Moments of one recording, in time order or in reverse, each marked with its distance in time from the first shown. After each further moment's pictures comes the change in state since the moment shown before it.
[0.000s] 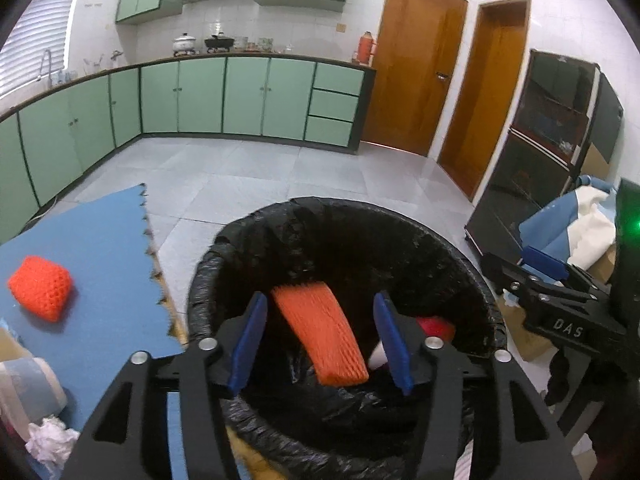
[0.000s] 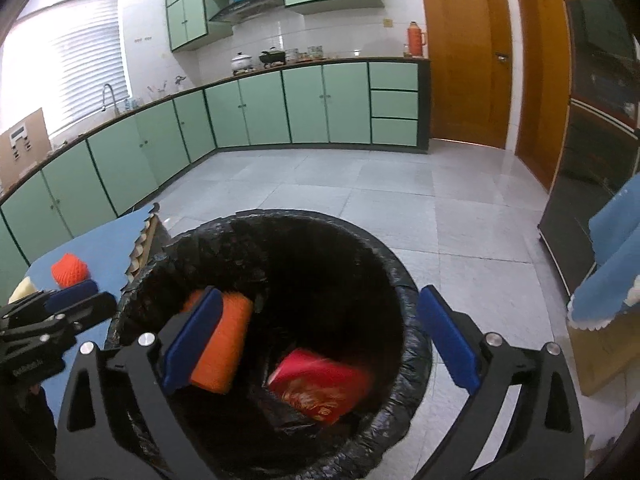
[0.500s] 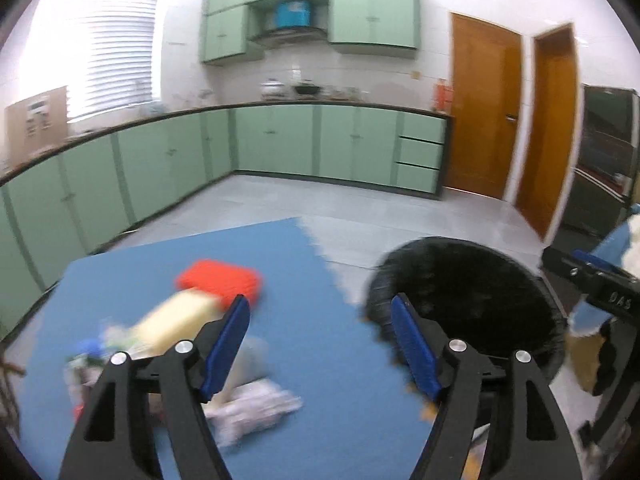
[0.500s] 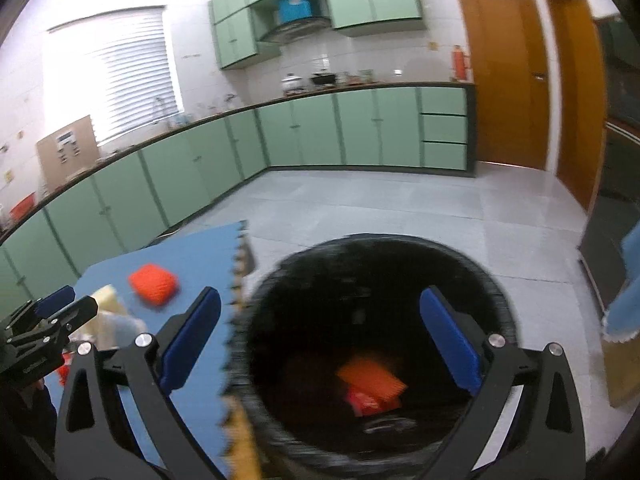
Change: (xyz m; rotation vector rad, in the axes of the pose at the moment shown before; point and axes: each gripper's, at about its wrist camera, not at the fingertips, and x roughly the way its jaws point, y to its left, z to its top) left arm -0.147 0.099 -0.034 -0.055 -0.176 0.337; right arm -0.056 0.111 0.004 -0.053 -0.076 0.187
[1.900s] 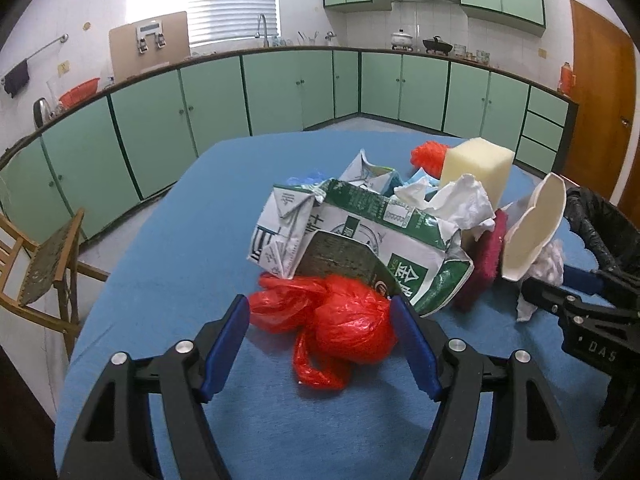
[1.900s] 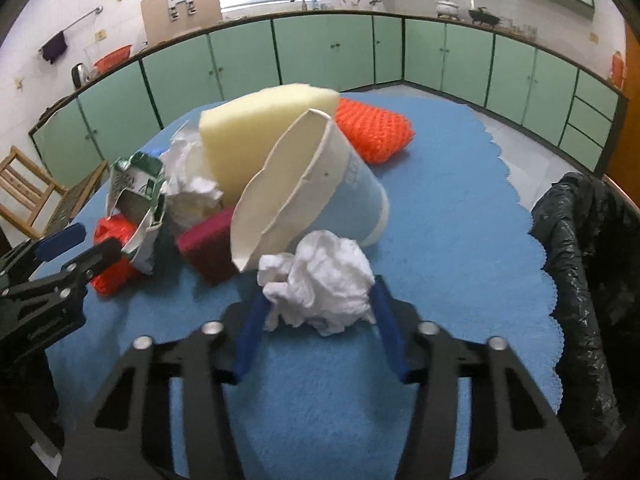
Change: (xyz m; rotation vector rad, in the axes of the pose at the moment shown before) left arm -0.010 0.175 -0.124 -0.181 0.186 0.333; right arm 0.094 0.239 -0.103 -0.333 0.335 0.314
